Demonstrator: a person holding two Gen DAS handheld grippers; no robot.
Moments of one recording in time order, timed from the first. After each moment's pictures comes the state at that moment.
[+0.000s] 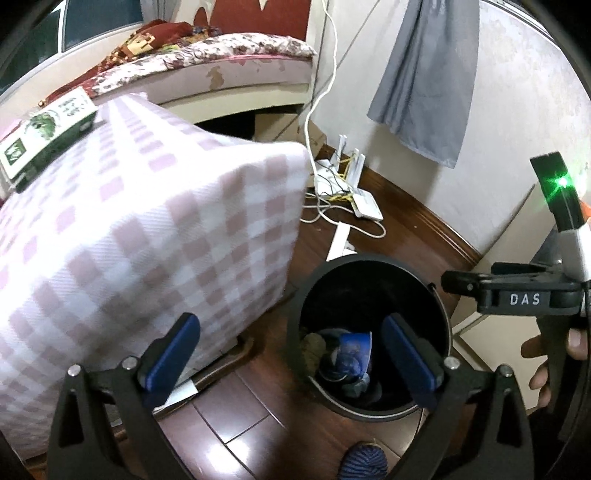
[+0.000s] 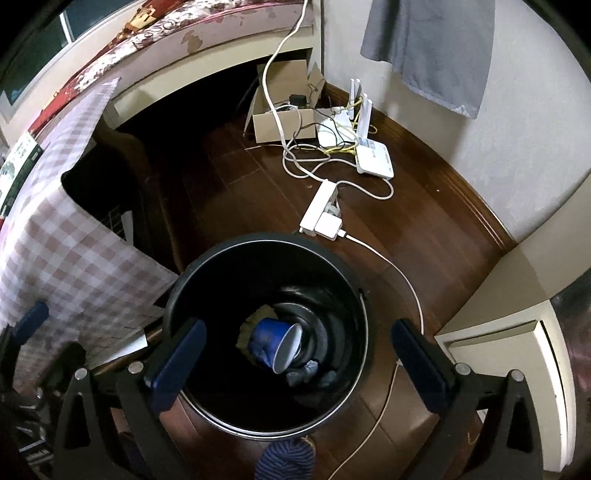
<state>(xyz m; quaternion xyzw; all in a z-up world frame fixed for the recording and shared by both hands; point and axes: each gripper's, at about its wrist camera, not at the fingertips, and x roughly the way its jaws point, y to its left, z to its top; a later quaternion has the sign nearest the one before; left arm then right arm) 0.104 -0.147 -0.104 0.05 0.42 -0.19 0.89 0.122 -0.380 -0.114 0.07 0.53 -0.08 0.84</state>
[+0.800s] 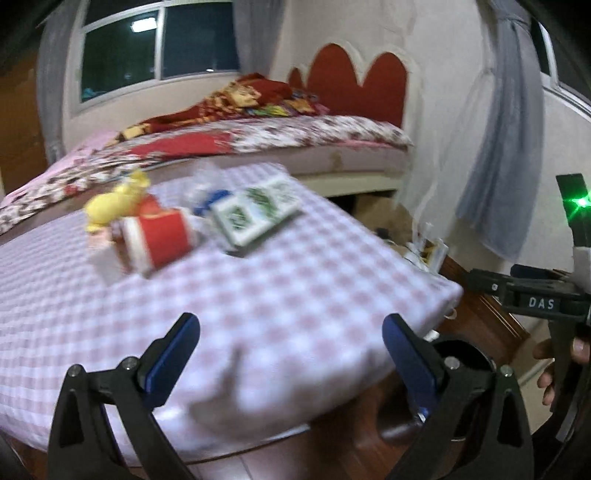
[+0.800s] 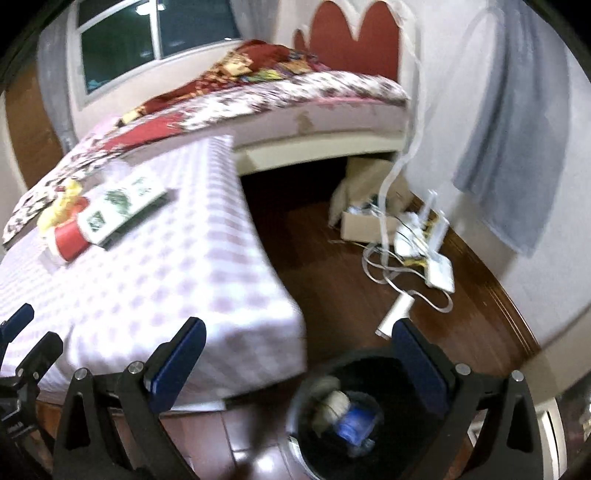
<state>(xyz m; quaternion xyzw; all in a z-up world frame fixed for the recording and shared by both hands) 0.105 0.015 -0.019 0.00 0.30 -0.05 0.95 0.164 -0.220 -0.015 0.01 0.38 0.03 0.92</state>
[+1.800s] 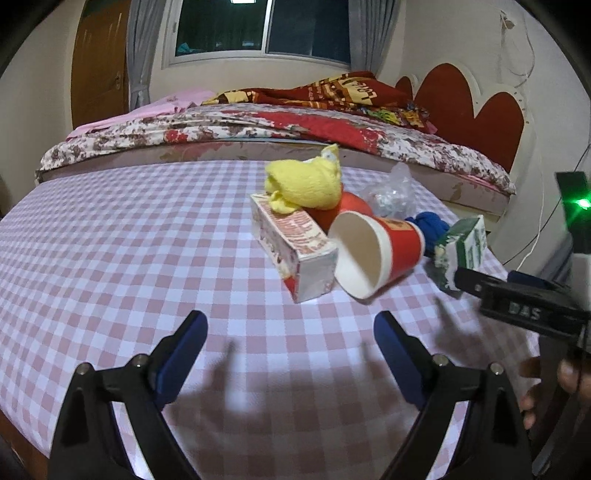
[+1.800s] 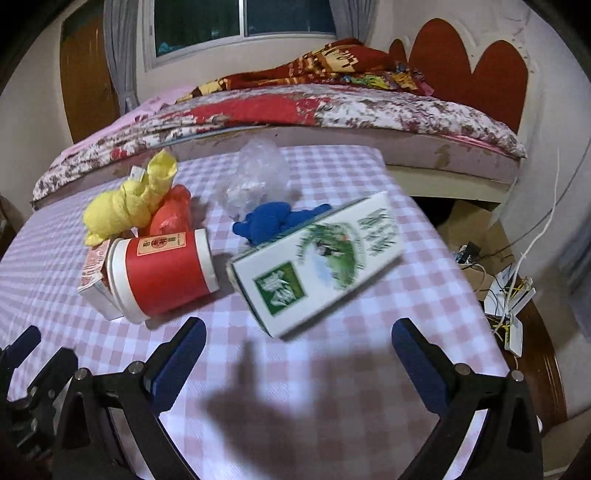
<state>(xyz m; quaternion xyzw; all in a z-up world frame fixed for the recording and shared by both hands) 0.152 0.194 -0.041 -0.09 0.32 0.09 0.94 0.263 0.011 -0.028 -0.07 0.39 0.12 0.91</state>
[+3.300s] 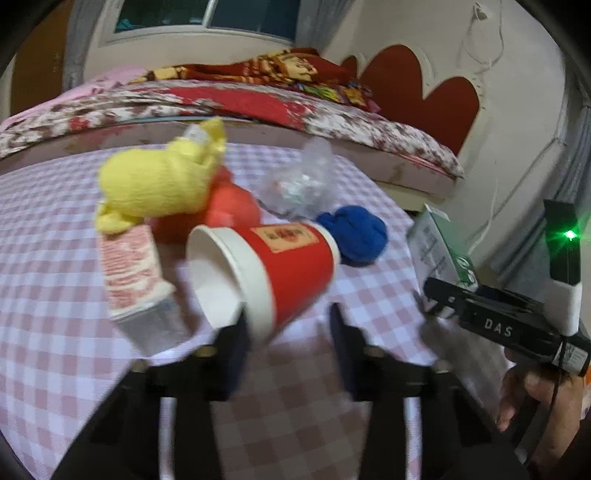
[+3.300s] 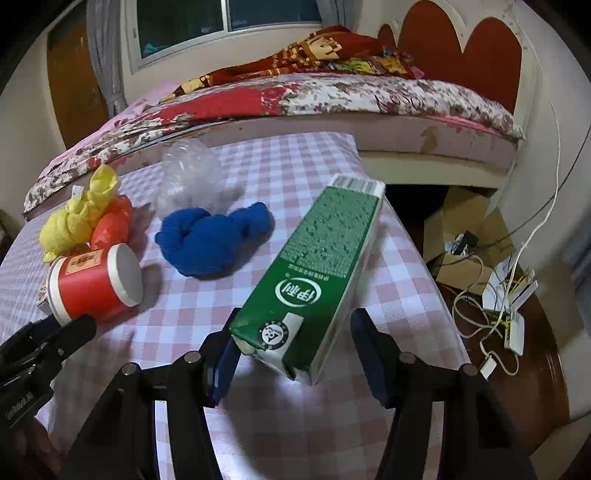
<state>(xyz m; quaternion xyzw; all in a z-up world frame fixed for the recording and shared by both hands) 0.228 0.146 -0.048 -0.11 0.36 -0.06 0.93 0.302 -0.062 -0.040 -0.02 0.41 0.13 0.90</state>
